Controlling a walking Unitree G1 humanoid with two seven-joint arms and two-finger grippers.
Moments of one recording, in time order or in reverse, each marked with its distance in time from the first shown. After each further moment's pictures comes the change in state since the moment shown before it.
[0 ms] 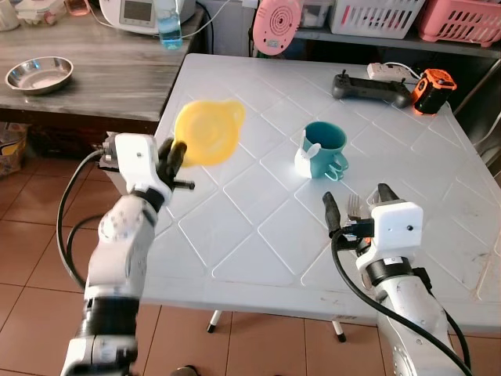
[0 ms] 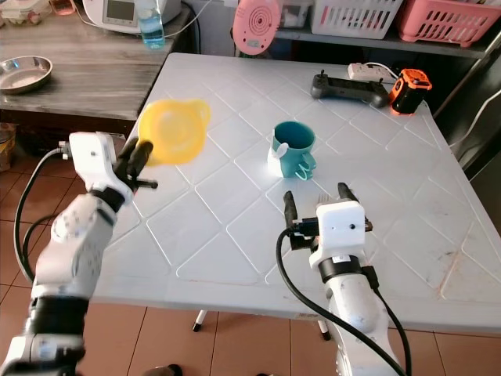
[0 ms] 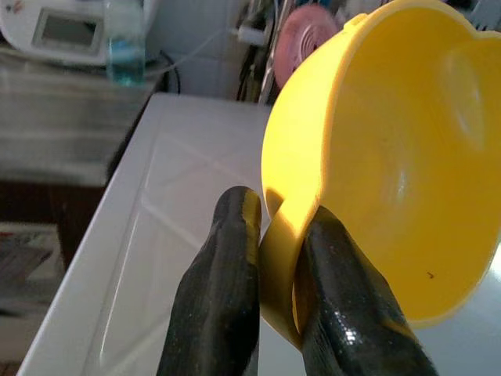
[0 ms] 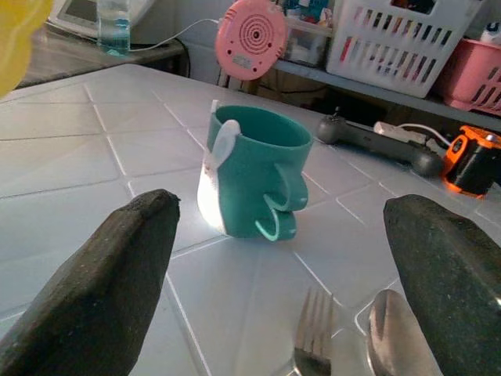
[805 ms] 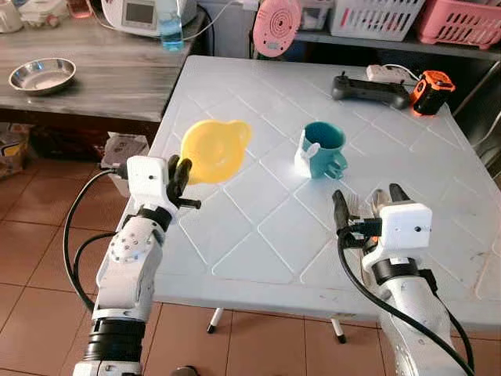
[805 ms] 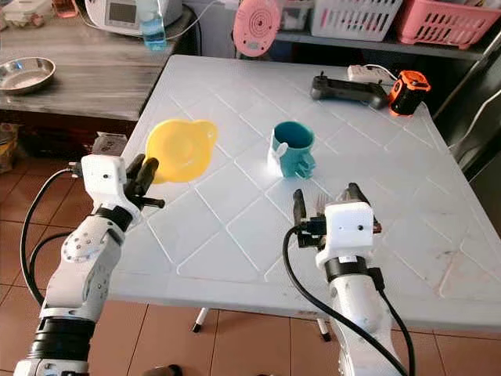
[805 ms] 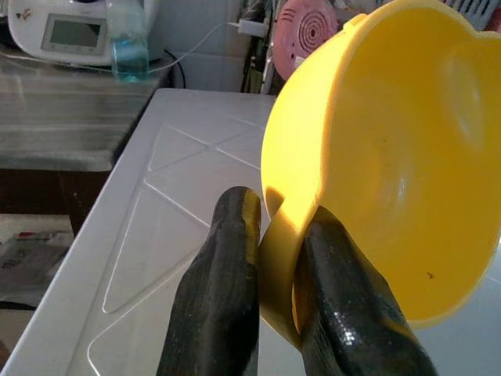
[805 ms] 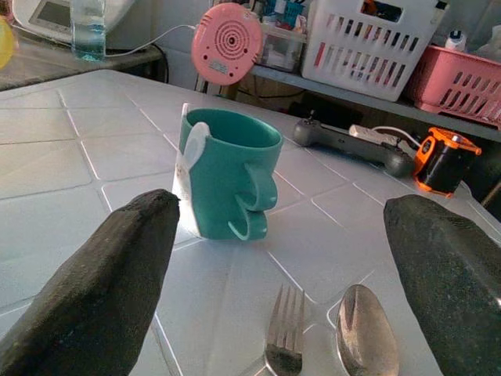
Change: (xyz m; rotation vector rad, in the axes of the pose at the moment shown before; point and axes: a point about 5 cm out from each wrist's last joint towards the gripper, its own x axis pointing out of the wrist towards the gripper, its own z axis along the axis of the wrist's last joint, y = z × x) left arm -0.009 -0.011 -0.012 0.052 0.003 0.007; right arm 0.000 -0.006 -0.002 -0.004 -0.007 -0.058
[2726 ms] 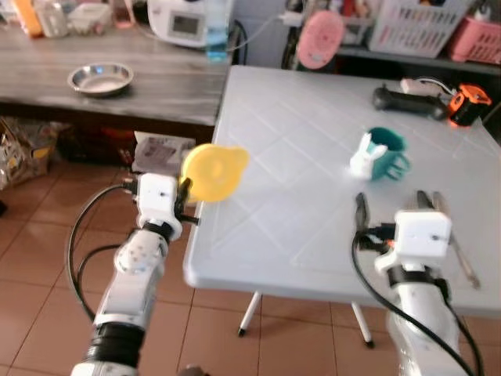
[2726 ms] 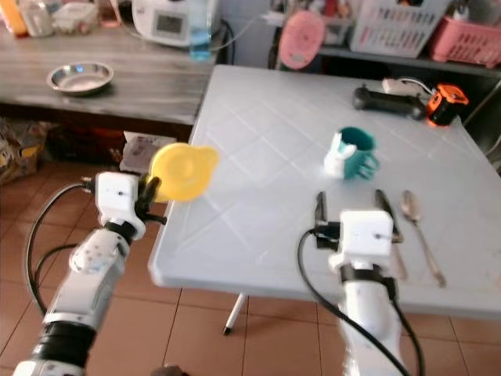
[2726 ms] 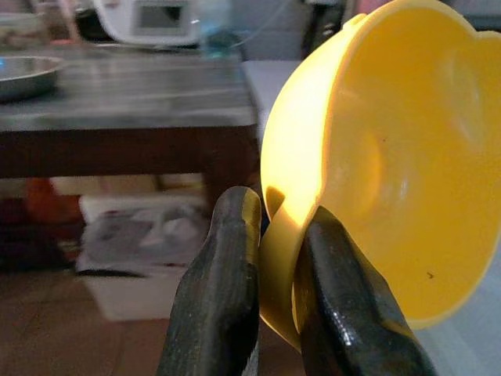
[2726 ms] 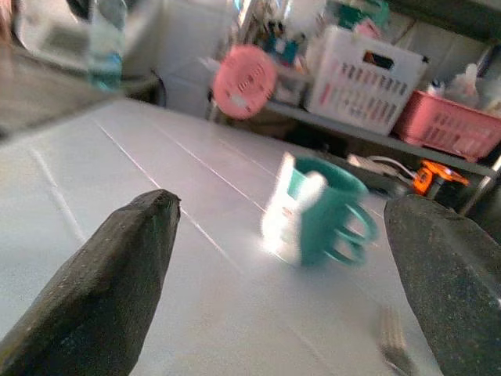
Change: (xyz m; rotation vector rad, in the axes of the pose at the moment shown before) left arm -0.009 0.011 -0.032 0.112 0.088 0.053; right arm -0.003 -0.010 -0.005 -0.030 -0.024 -0.113
